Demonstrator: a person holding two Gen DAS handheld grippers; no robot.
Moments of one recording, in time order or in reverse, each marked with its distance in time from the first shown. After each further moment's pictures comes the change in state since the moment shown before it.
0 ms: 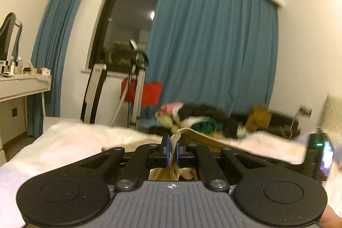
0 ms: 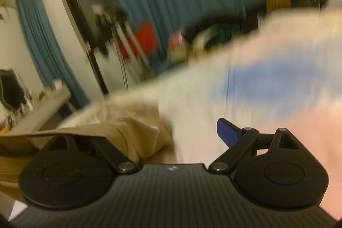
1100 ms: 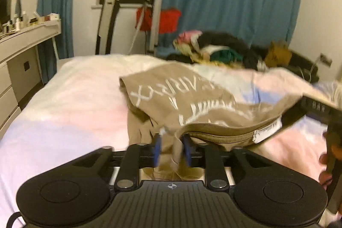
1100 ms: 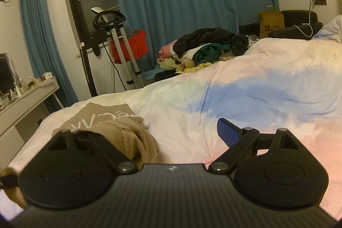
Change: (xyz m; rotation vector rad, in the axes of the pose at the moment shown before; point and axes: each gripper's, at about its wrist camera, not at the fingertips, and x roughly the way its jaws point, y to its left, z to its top) left arm 0.050 0.027 -0.022 0.045 0.491 0.090; right arm -0.019 -0.015 0.005 -0.099 0.047 -0.077
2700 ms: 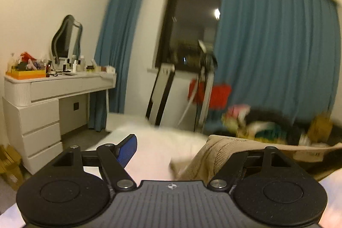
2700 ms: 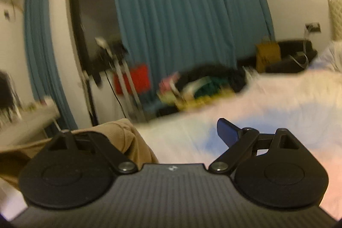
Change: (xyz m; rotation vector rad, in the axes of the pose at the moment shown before) left arm -0.083 0.005 0.061 -0.214 -0.438 0.274; right arm -0.056 0.046 0.059 0.006 -0.231 0.011
